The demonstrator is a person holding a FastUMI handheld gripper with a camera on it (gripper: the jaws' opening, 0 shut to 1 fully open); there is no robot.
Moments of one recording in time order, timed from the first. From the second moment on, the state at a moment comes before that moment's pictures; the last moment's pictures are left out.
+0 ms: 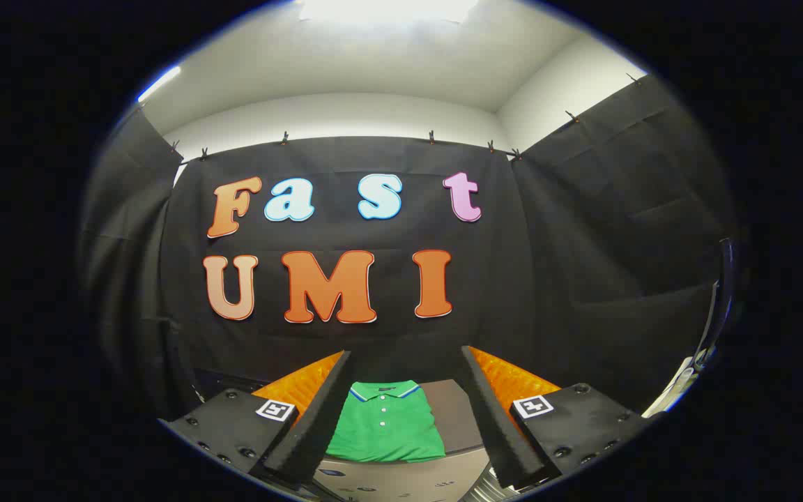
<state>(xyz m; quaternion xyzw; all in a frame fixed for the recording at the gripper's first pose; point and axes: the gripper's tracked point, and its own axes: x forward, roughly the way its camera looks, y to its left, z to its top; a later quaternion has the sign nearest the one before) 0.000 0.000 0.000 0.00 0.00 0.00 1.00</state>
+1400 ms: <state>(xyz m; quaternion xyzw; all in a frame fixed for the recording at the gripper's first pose) 0.031 -0.014 0.005 0.03 0.01 0.01 1.00</state>
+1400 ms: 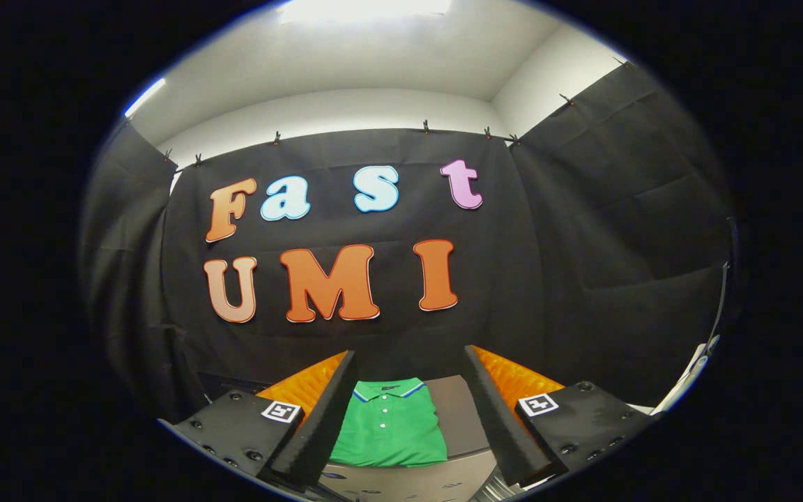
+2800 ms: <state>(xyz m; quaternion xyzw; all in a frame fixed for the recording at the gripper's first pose) 0.224 0.075 -0.173 -0.04 0.42 0.09 0.90</state>
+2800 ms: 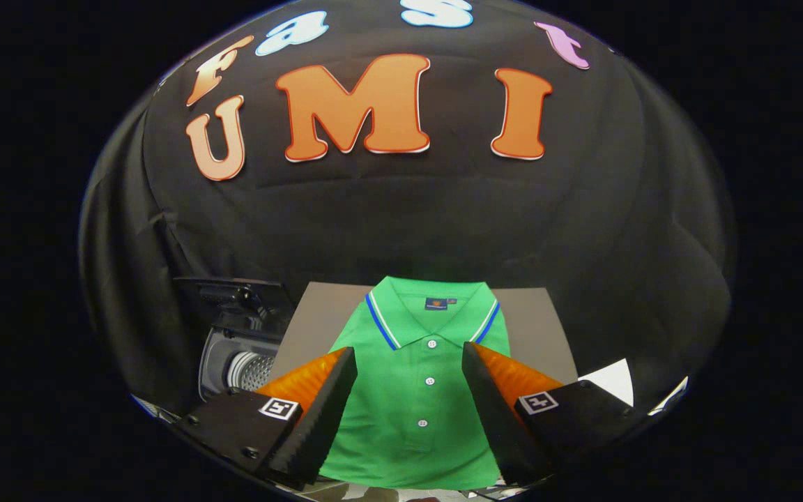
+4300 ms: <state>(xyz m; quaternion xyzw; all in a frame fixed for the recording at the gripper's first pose) 0.211 0.043 -0.247 -0.16 0.61 0.11 0.77</state>
